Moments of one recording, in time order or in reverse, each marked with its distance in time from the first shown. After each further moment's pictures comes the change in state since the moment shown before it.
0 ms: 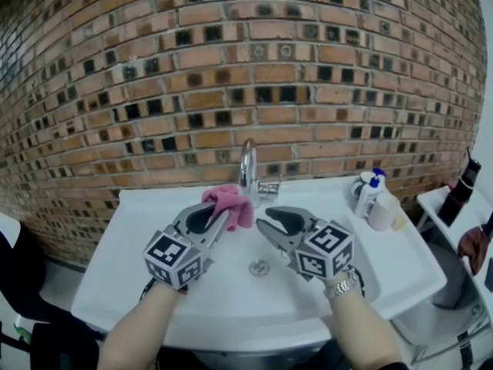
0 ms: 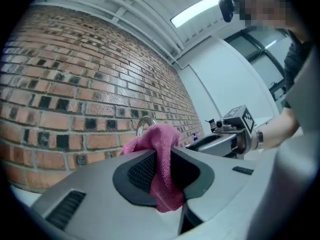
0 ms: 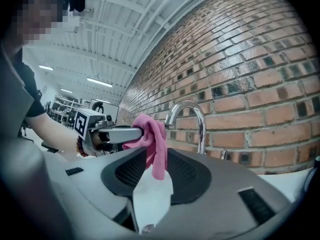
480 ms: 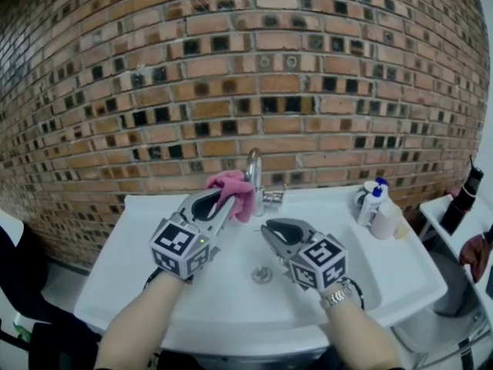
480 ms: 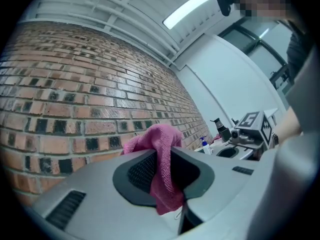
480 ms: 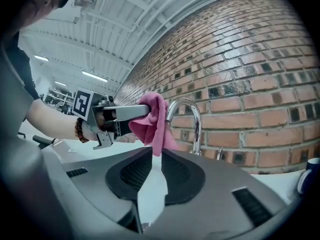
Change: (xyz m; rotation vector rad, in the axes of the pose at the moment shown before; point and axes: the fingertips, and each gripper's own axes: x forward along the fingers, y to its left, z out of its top) left arm 0.018 0.019 0.041 0.099 -0.034 0.057; right arm 0.007 -0.002 -0.008 -0.039 0.018 -0.084
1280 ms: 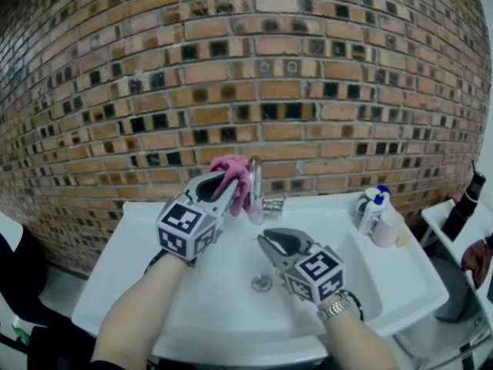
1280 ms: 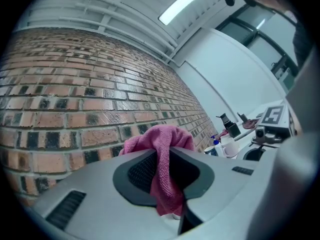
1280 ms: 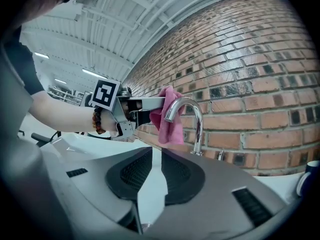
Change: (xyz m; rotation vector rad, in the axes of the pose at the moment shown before) left arm 0.044 0.036 0.019 0.069 0.017 0.040; right arm 0.004 0.004 0.002 -0.012 0.014 -0.007
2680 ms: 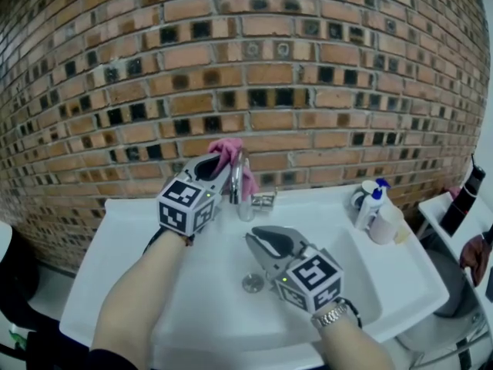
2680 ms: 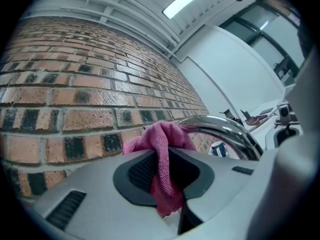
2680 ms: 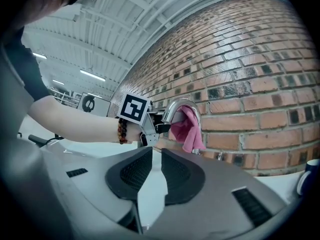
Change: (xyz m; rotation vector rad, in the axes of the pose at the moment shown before) left arm 0.069 0.025 -0.038 -0.024 0.029 -0.024; right arm 0.003 -0.003 0.006 0.019 -0.009 -0.009
